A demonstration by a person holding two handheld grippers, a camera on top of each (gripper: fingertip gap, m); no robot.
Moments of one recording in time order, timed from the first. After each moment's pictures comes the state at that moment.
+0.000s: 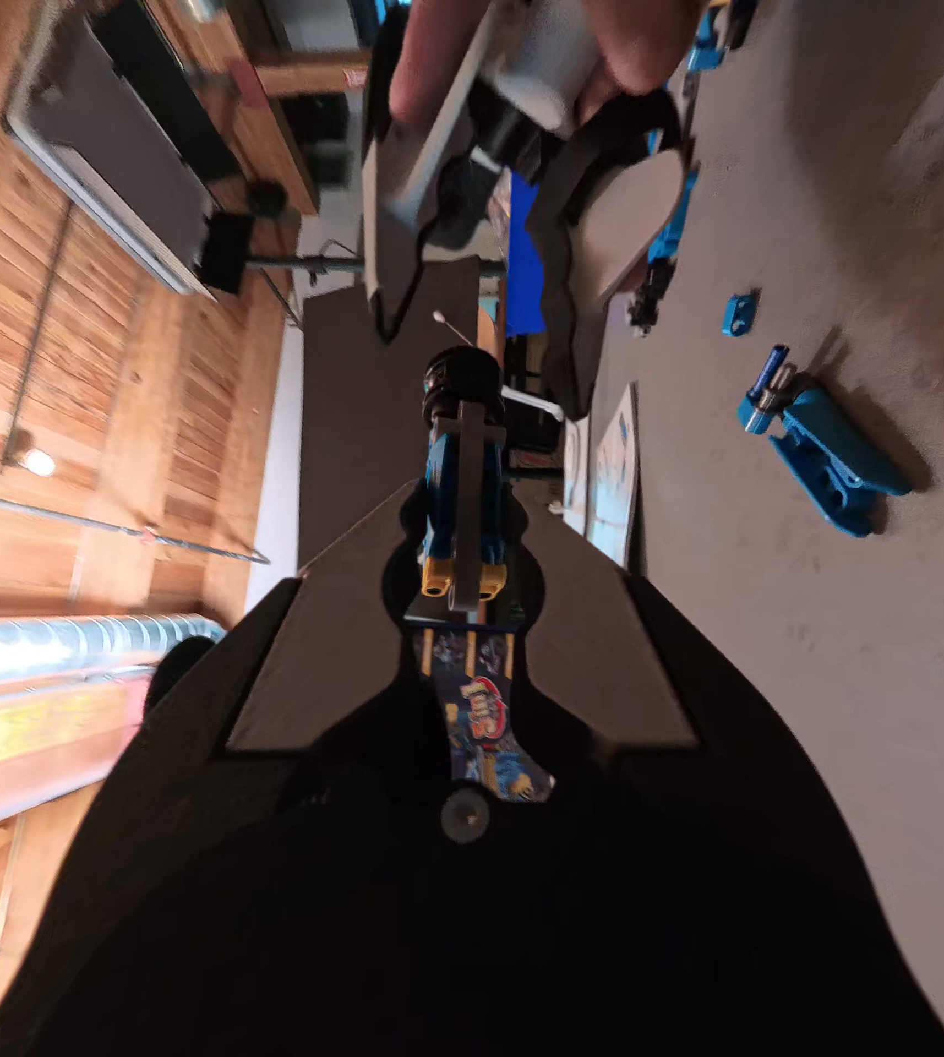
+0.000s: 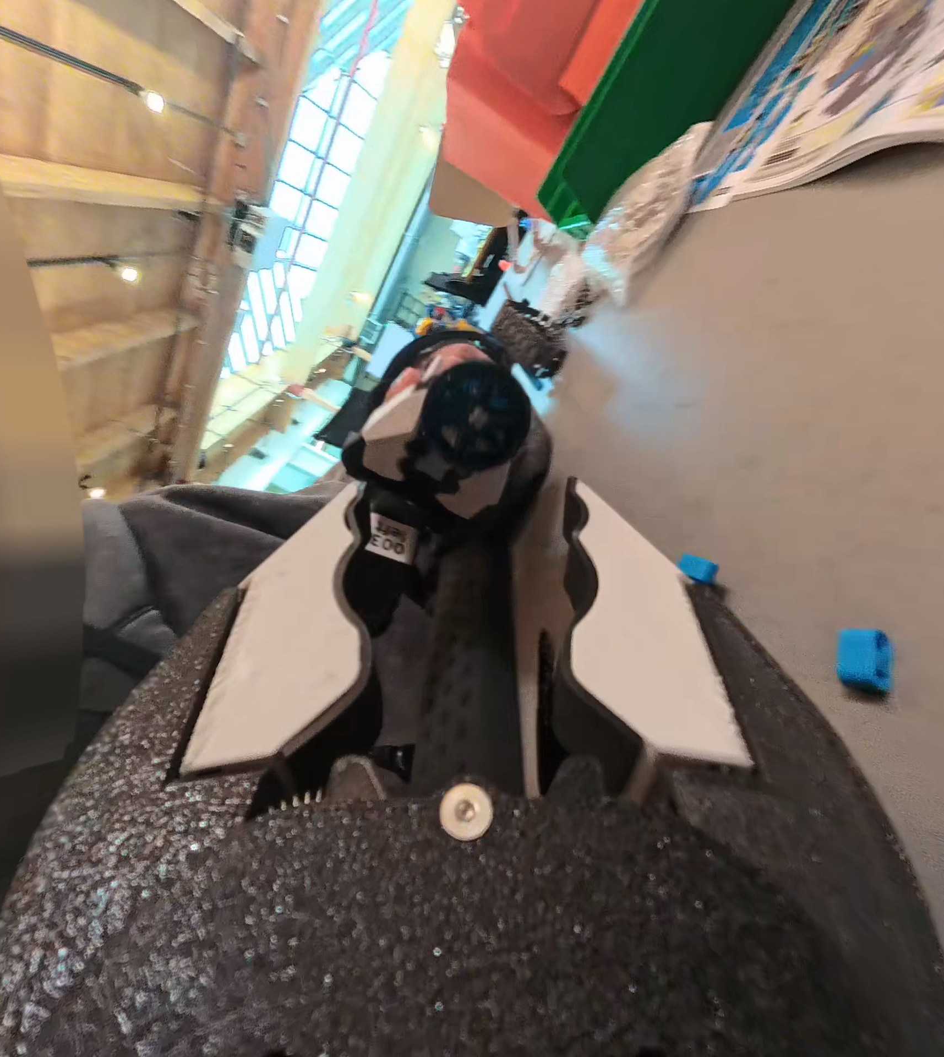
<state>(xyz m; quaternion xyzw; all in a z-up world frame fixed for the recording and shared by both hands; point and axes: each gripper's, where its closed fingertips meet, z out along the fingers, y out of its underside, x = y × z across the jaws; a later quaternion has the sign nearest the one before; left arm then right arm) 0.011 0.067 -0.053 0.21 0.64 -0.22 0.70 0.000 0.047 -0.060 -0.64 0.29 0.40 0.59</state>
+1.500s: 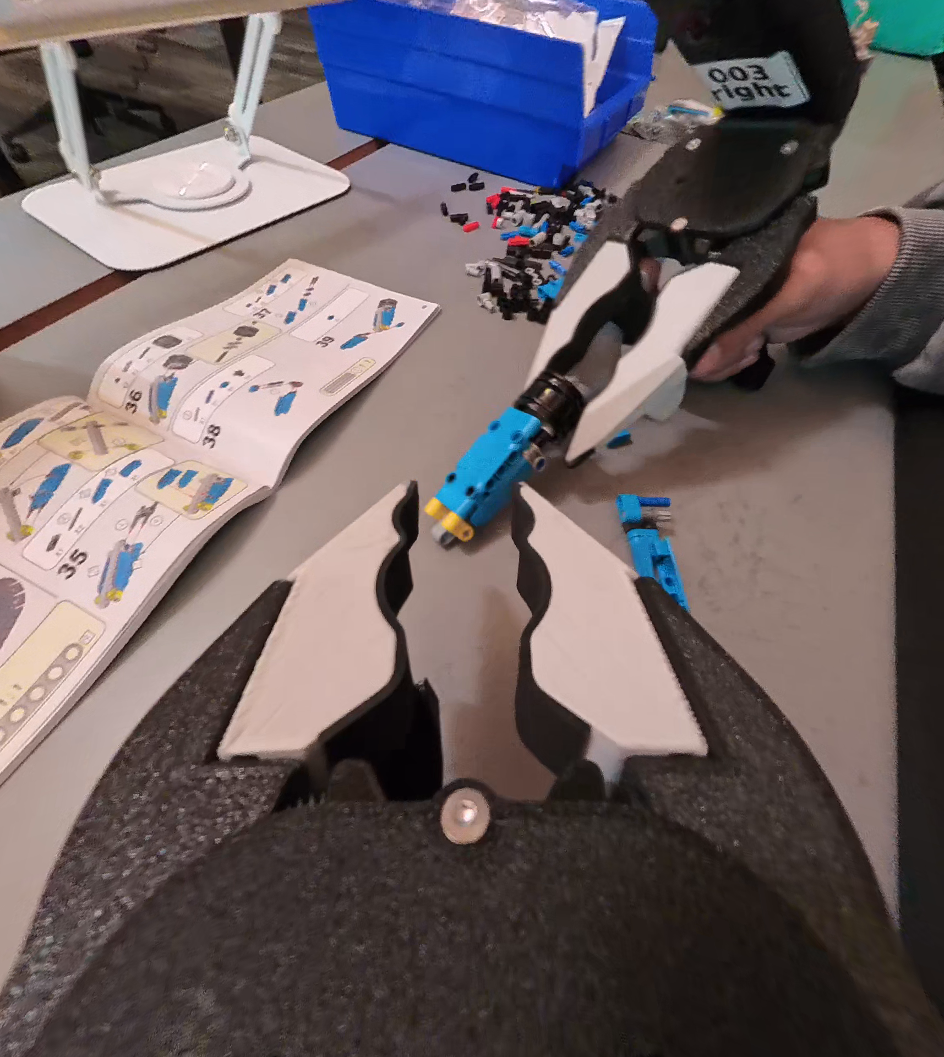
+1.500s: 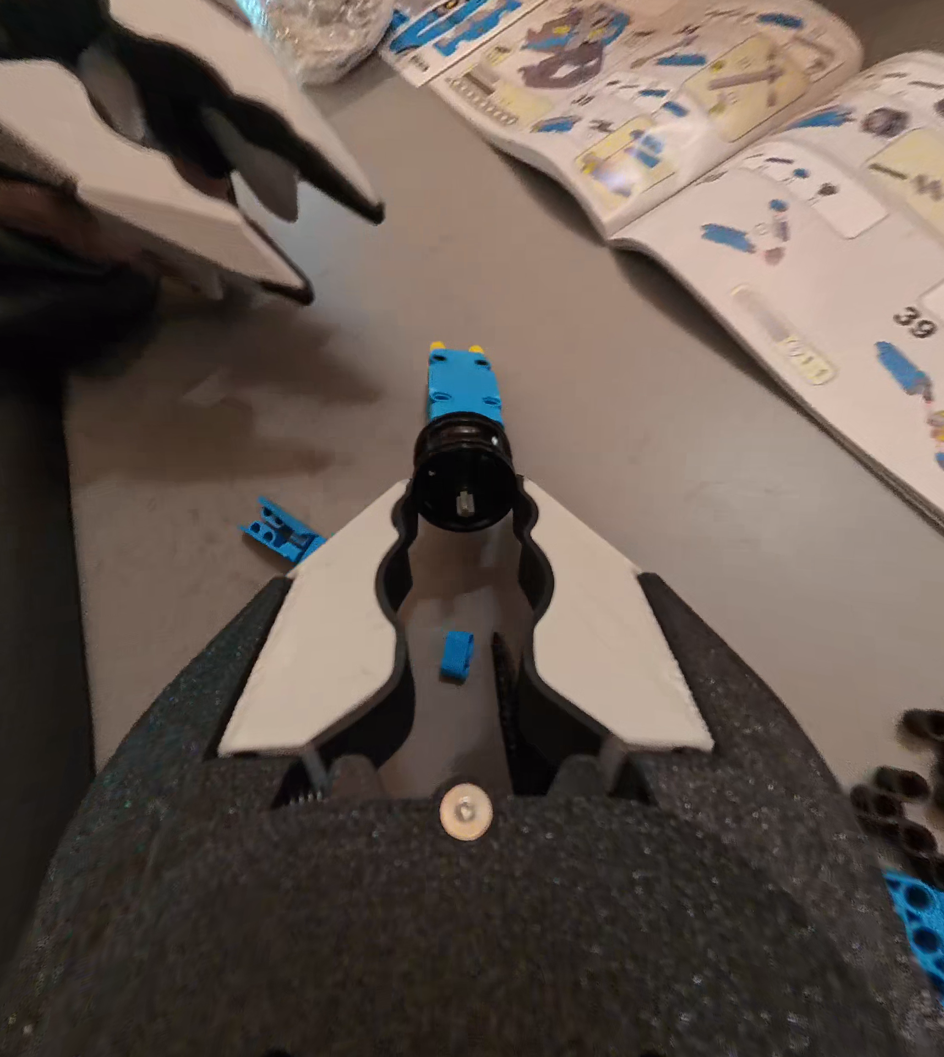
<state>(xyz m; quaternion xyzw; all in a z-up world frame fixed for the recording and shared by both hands) 0.065 0.111 -0.098 -0.29 0.79 -0.52 0.15 0.071 0.047 -0.144 -0.87 0.20 0.04 0.45</state>
